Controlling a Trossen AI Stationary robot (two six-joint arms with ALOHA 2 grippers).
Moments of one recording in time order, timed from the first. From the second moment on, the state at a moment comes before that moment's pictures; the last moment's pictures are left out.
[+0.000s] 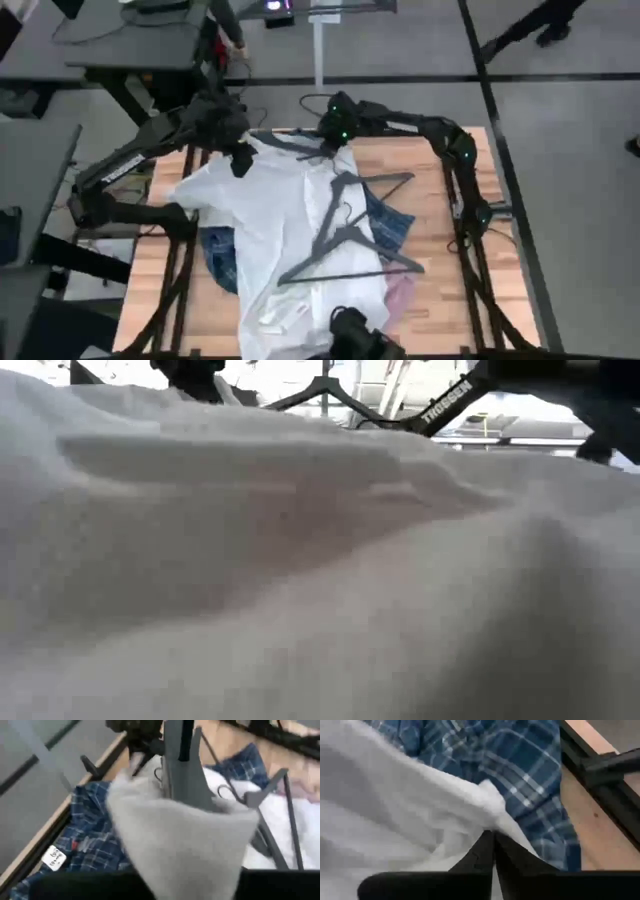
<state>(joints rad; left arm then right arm) 0.63 1.09 1.31 -0.91 0.15 0.02 -0.67 2.14 1.68 -0.53 -0.38 0.01</state>
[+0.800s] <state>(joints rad) 0.63 1.06 1.31 -0.84 0.06 -0.06 -0.73 2.06 1.72 -0.50 -0.47 0.04</state>
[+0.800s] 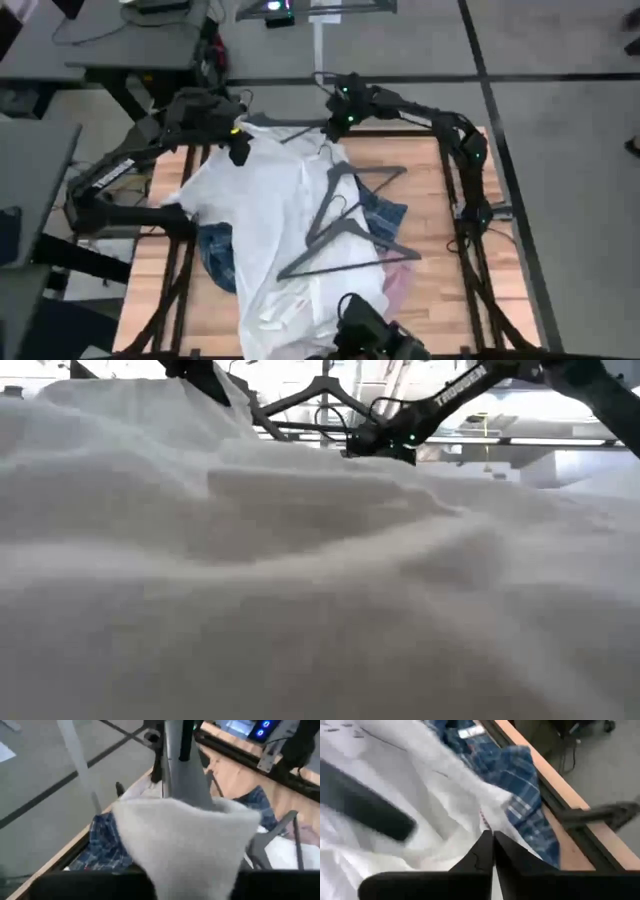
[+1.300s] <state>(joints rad) 0.64 1.16 1.31 -0.88 0.00 -0.08 -0.69 1.84 1.72 -0.44 -0.50 0.09</state>
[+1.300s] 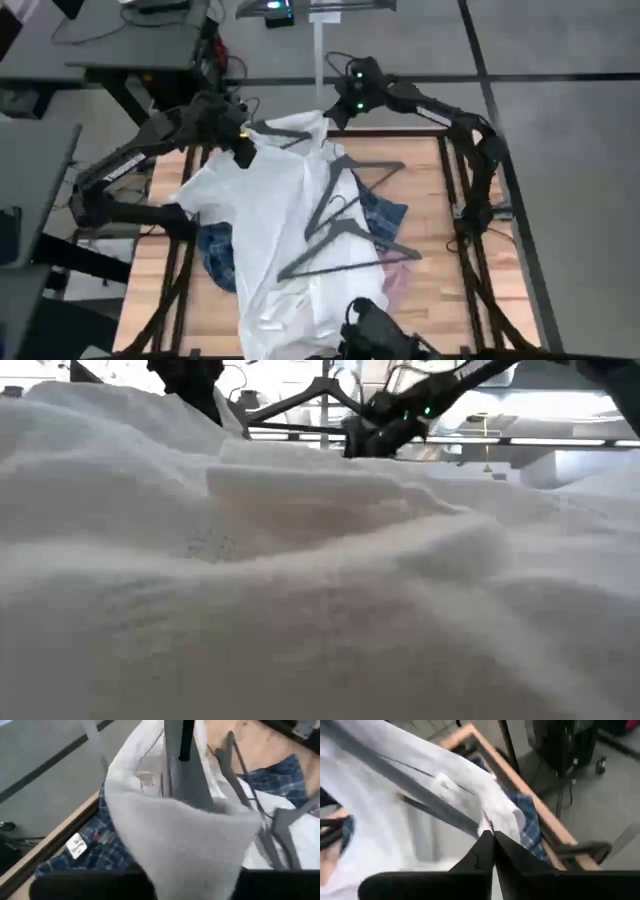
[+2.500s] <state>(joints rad) 0.72 1.11 1.31 -0.56 0.31 -0.01 -0.16 1.57 1.72 -0.60 -0.22 0.24</state>
